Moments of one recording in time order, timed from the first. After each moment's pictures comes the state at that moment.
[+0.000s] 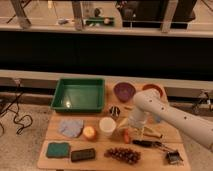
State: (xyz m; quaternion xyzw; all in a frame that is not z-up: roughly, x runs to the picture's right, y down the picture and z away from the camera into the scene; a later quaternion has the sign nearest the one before) arm 0.140 0.242 0.789 -0.31 -0.32 -0.46 0.76
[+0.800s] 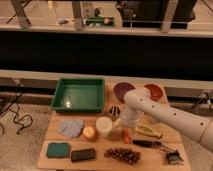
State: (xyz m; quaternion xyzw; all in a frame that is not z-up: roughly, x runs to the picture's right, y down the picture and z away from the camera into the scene) arm 0.105 0.238 0.791 -0.30 -0.34 -0.52 0.72
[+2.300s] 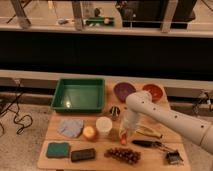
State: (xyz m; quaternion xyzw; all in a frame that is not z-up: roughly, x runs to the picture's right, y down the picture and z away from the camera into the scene) arm 0.115 0.261 0.796 -0.30 -0.36 -0.53 0.71
